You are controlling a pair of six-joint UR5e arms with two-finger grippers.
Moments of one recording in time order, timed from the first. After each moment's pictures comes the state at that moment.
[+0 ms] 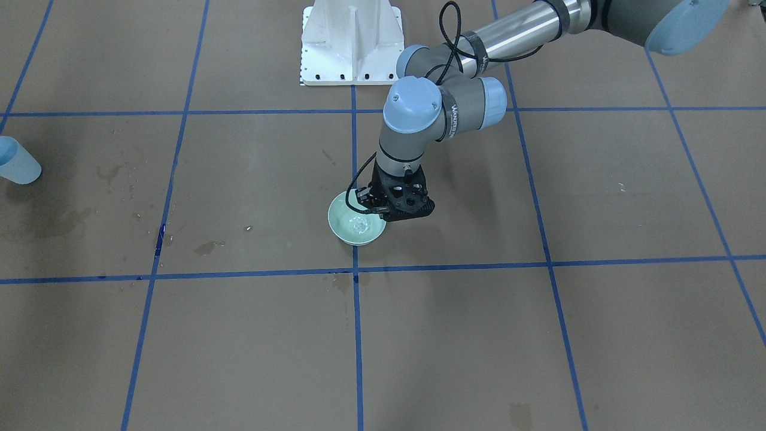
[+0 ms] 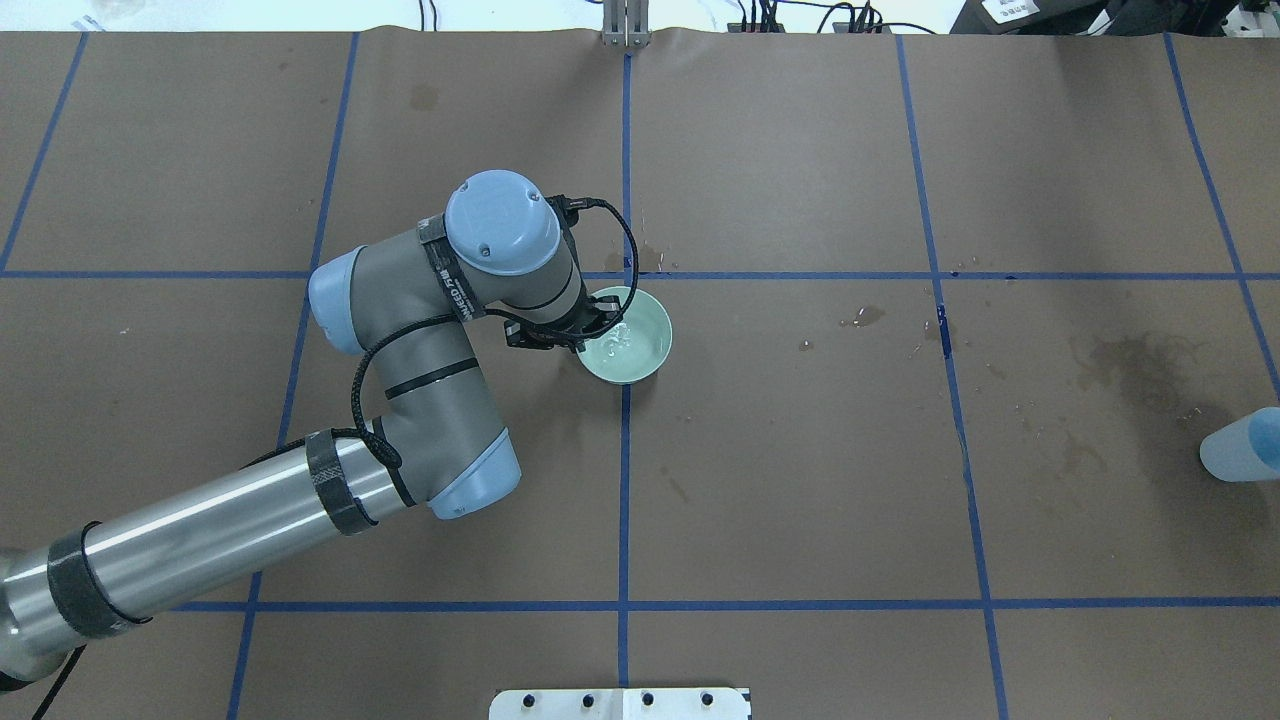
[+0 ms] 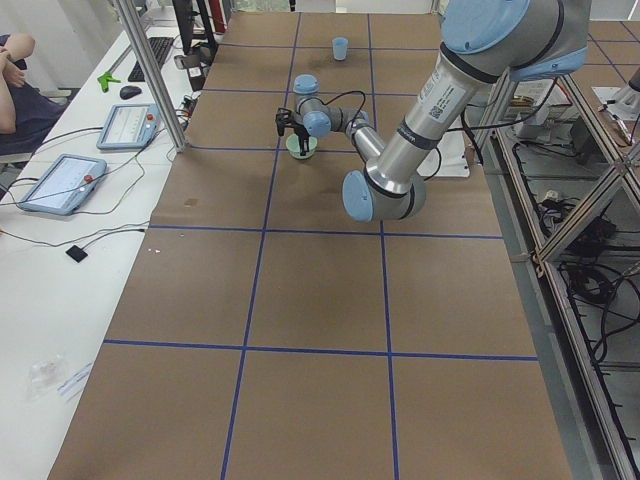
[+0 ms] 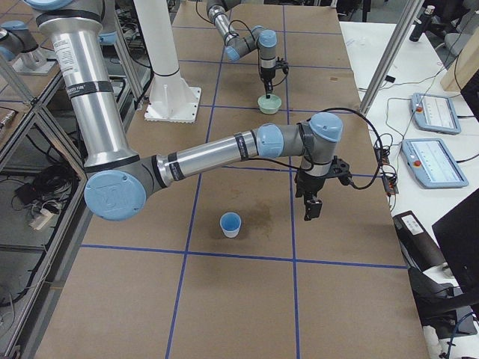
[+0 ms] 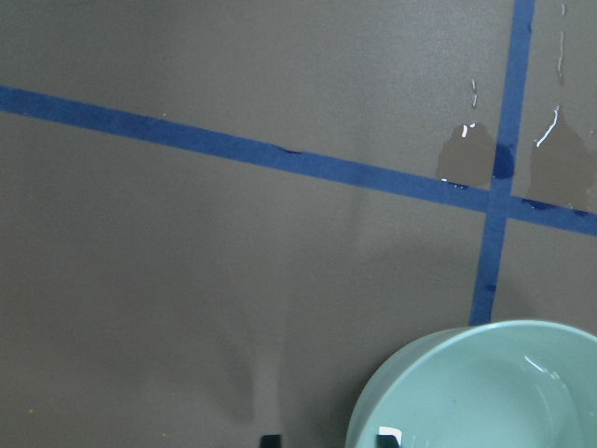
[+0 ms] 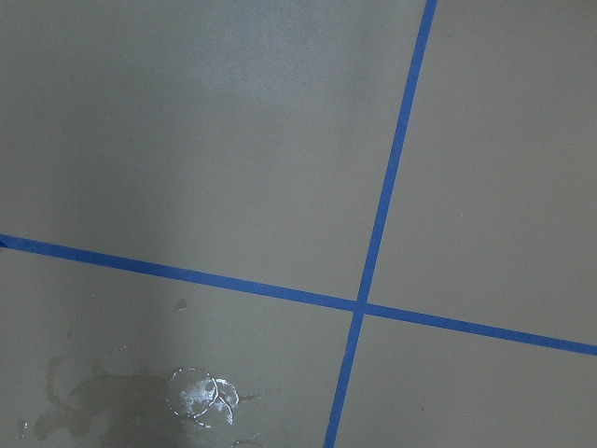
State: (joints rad) left arm -0.56 -2.38 -1.39 -1.81 -1.91 -1.40; right arm 1.43 -1.32 1.65 -1.81 2.15 -0.04
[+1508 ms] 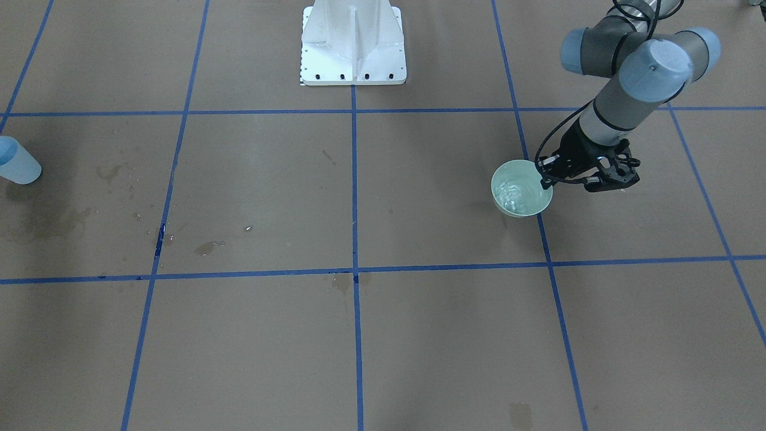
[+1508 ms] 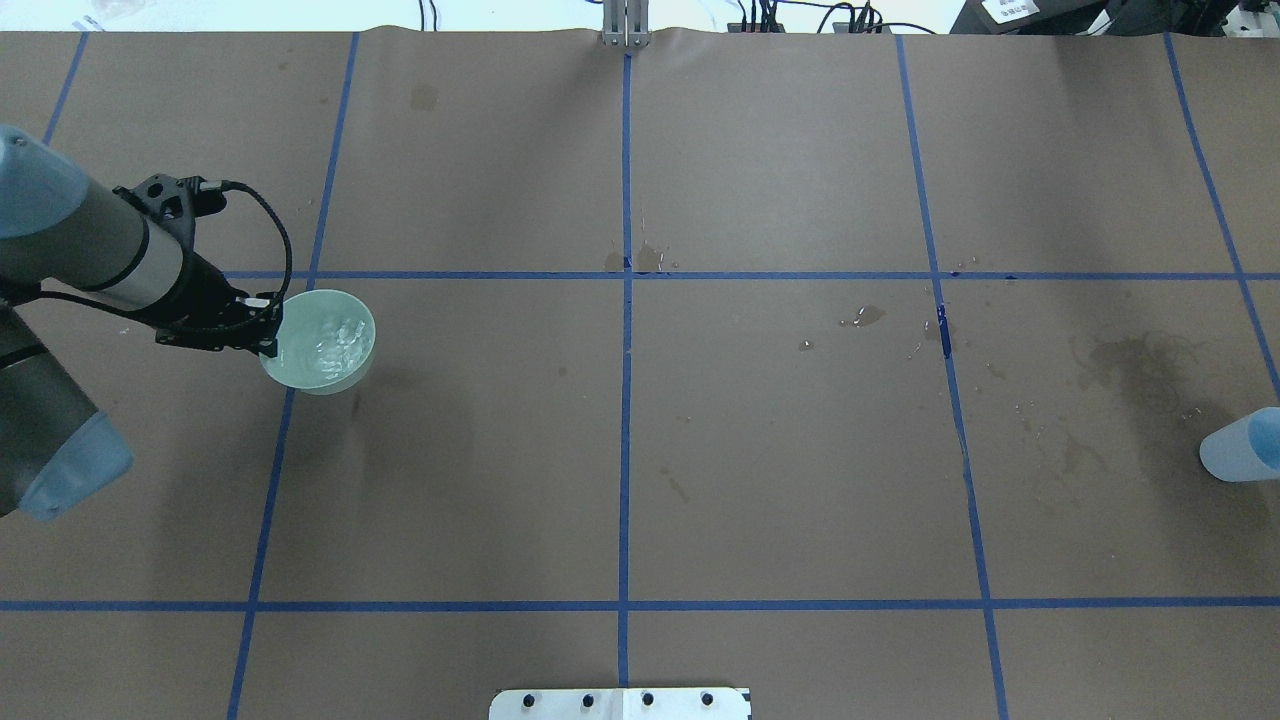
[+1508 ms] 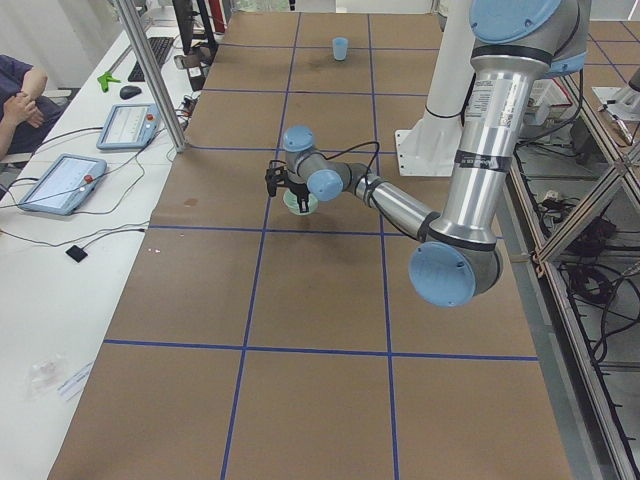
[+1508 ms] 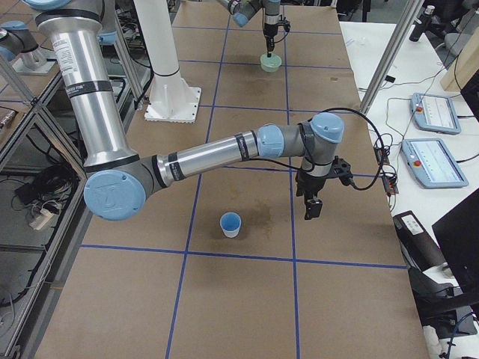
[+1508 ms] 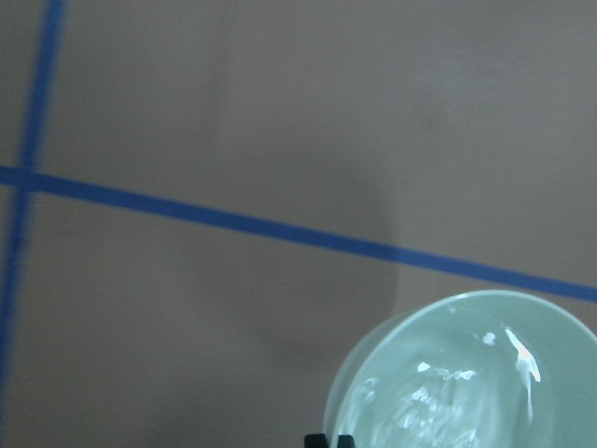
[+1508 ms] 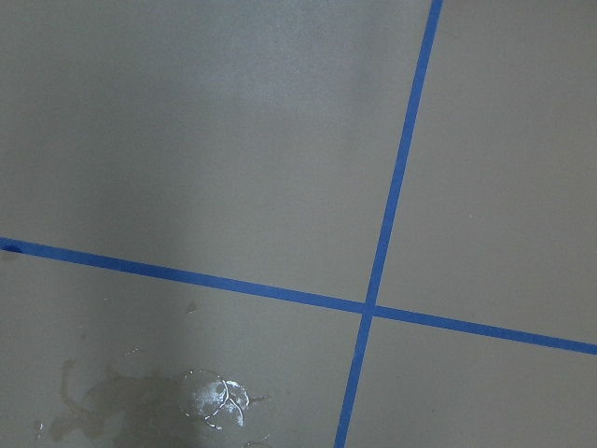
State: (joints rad) left arm -0.84 -1.71 -1.83 -1.89 -2.16 -1.13; right arm 1.44 -1.32 1.65 -1.80 2.18 -0.04
